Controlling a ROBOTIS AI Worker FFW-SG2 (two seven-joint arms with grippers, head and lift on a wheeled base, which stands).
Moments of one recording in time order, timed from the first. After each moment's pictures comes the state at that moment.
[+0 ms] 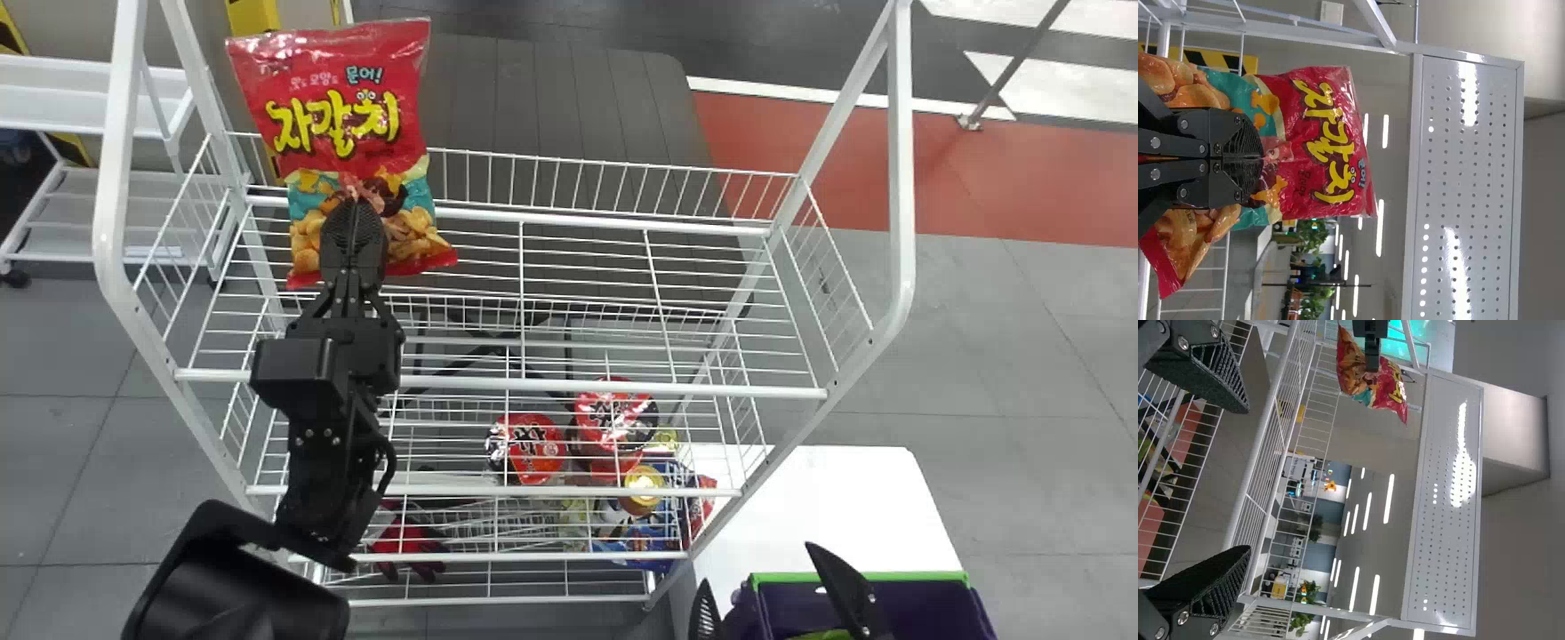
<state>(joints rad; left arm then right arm) -0.02 0.08 -0.43 -1.22 0.02 -0.61 0.44 0.46 -0.09 -0.11 -0.90 0.08 -1.42 0.23</state>
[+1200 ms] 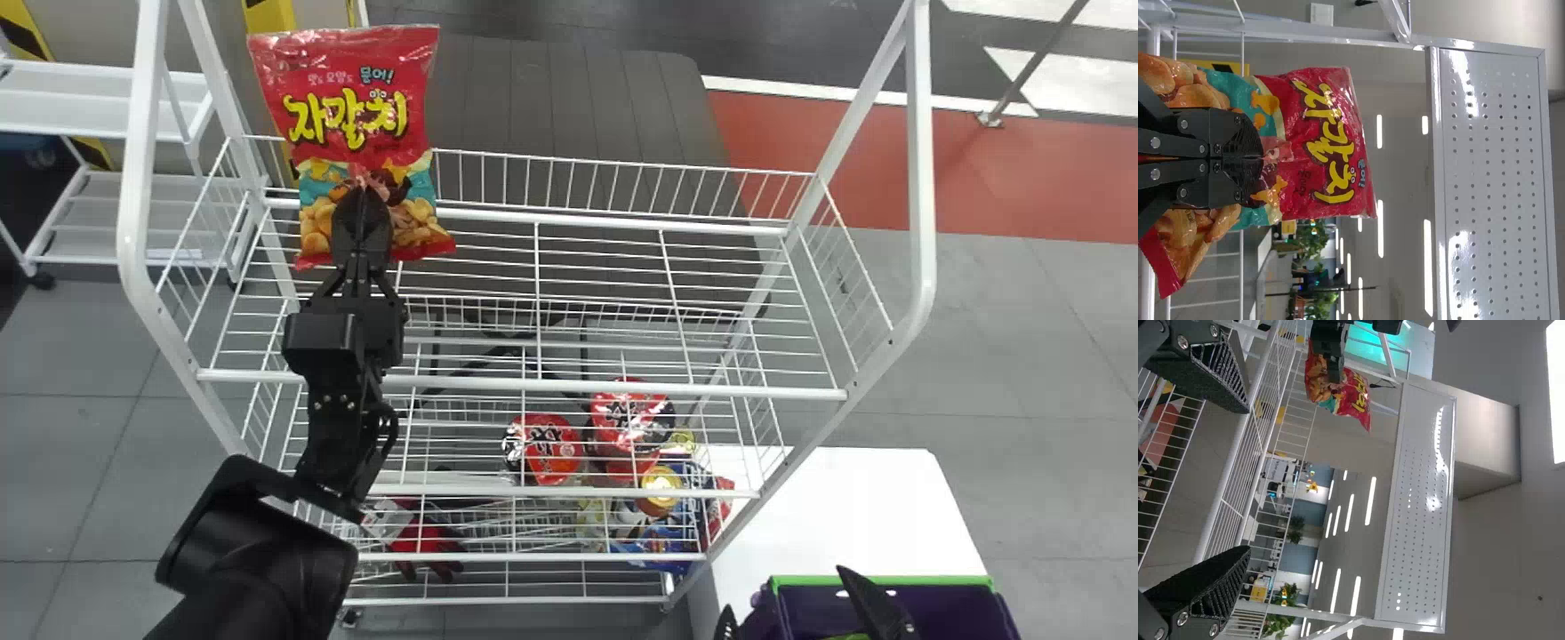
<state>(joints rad) -0.25 0.05 -0.44 -0.78 0.01 -0.82 0.45 0.49 -0.08 -0.11 -0.91 0.10 -1.50 0.22</state>
